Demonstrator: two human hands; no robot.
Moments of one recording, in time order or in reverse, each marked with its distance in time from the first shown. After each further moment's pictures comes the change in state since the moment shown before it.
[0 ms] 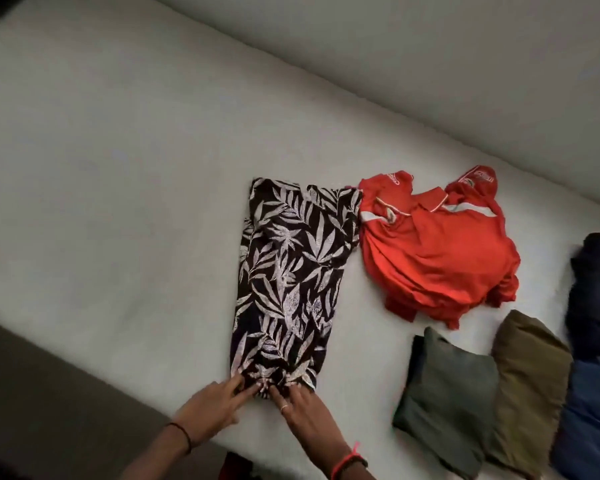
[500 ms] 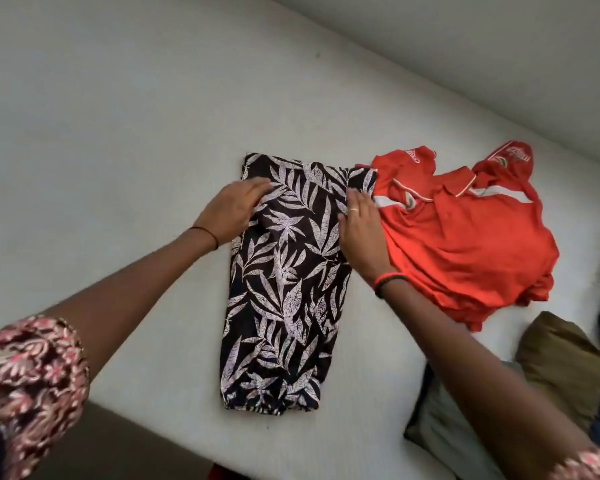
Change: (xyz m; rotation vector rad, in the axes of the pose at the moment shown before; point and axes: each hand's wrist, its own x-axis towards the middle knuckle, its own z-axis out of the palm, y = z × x) left_hand 0.209 -0.154 -0.155 -0.045 0.525 -0.136; right_hand 0.185 0.190 -0.130 0.148 0.488 0.468
